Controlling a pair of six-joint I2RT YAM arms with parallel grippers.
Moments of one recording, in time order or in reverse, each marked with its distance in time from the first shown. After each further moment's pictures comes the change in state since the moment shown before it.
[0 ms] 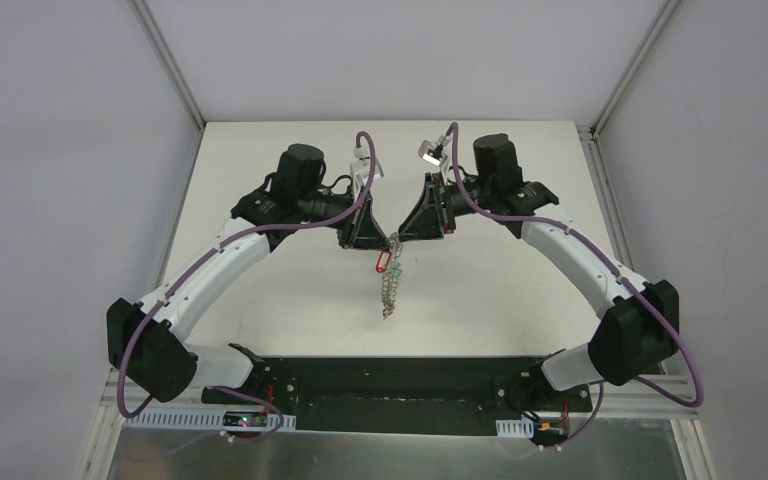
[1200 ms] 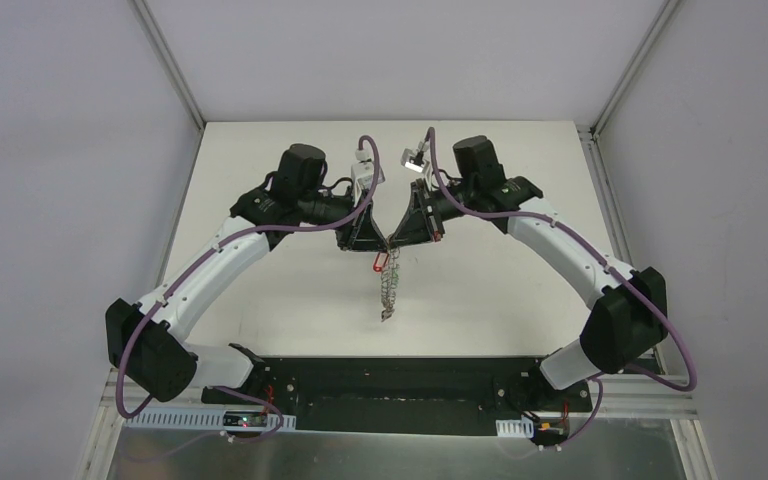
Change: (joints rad) left arm -0.013 0.003 0.029 -0.103 -0.033 0.108; right arm 0.071 0.069 0.078 -0.141 0.016 -0.080
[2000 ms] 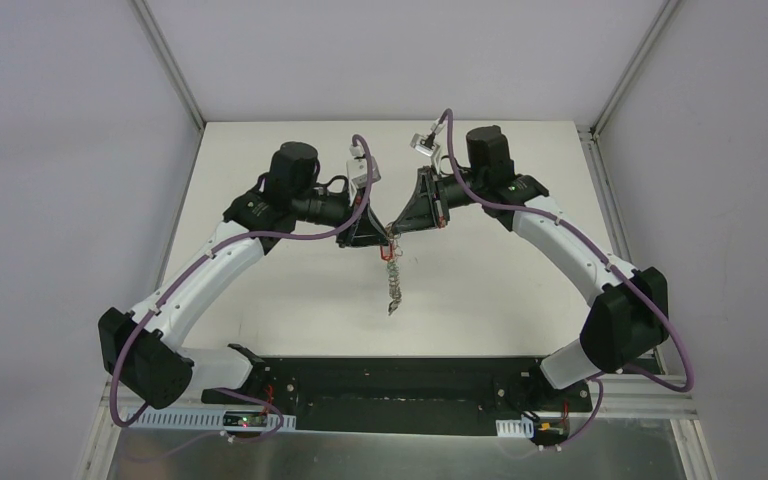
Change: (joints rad) left arm 0.003 -0.041 -0.008 0.089 0.008 0.053; right arm -0.060 0.000 -0.010 0.203 -0.077 0.252
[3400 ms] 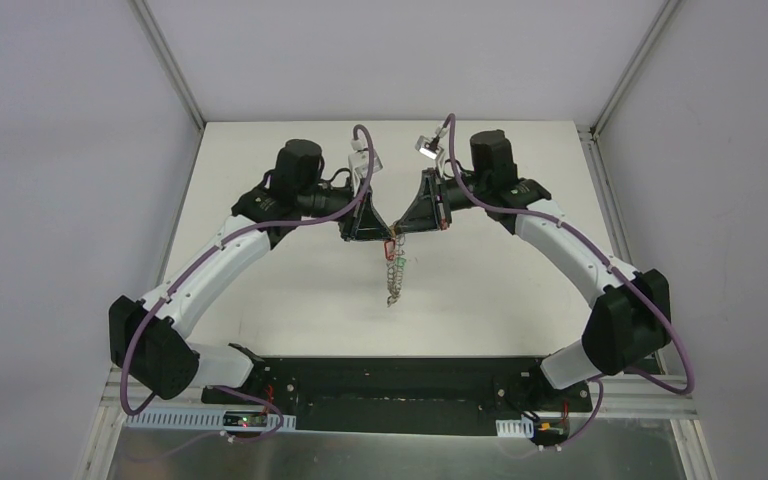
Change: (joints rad) left arm 0.019 0.047 -0.026 0.095 0.005 -0.153; right arm -0.015 -0.013 -0.048 0.037 0.024 -0.008
